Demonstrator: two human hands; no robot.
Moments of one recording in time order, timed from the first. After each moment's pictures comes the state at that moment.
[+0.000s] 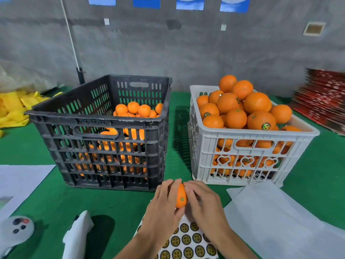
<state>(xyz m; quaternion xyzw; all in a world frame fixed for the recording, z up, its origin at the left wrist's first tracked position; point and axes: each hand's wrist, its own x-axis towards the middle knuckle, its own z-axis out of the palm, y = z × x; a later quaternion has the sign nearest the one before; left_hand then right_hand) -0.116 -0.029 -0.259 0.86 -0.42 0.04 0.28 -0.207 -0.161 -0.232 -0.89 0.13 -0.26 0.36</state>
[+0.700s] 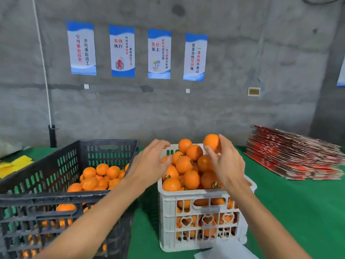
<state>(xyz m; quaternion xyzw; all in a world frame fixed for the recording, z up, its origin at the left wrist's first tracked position) -0.052 -0.147 0.006 0.77 -0.49 0.22 0.35 -0.204 -0.334 0.004 -0.81 0.32 -0.48 0.11</state>
